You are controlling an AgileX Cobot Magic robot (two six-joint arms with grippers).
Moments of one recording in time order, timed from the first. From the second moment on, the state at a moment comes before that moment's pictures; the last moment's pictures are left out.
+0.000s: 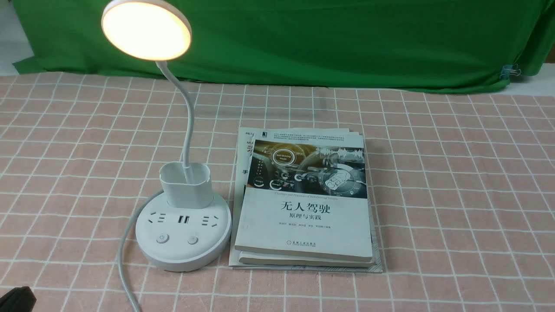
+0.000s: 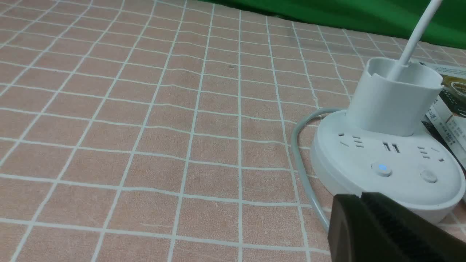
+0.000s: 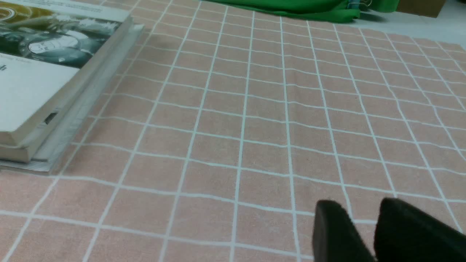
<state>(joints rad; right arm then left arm) 0.07 0.00 0.01 -0.08 0.23 -0.04 0.05 0.00 0.01 -0.22 0.30 0.17</state>
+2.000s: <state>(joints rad) 0.07 0.00 0.01 -0.08 0.23 -0.04 -0.36 1.32 -0.86 -0.19 0.89 0.06</state>
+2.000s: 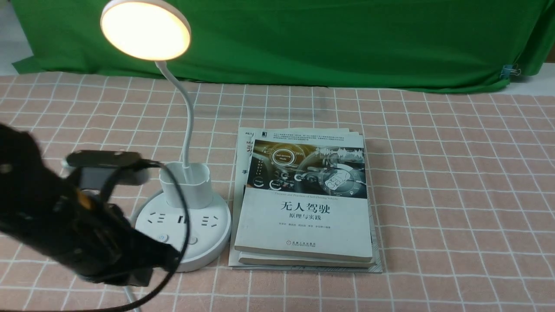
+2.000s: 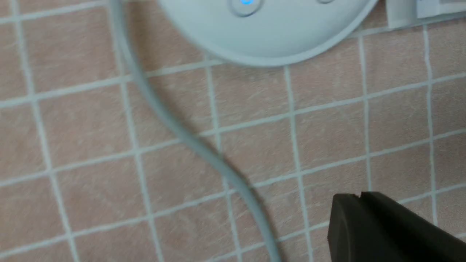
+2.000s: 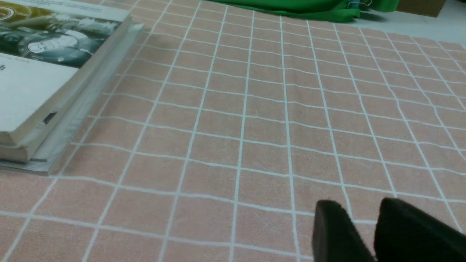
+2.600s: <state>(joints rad) 0.07 0.00 0.01 -0.08 0.23 -0.04 -0.40 1.75 -1.21 -0.06 0.92 0.01</state>
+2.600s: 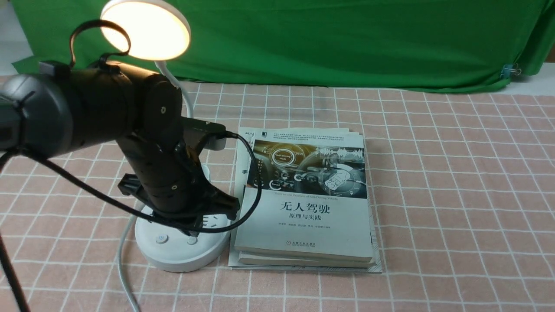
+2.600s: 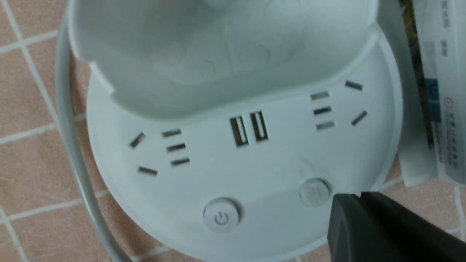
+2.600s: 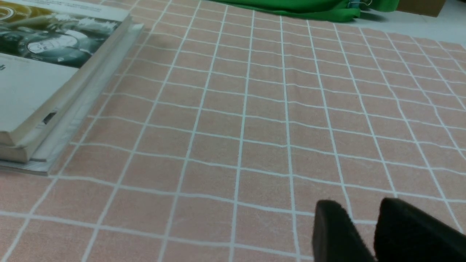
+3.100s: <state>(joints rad) 0.07 0.00 0.01 -0.08 0.23 -0.04 -0.39 1.82 -1.23 -0.05 0.94 -0.01</state>
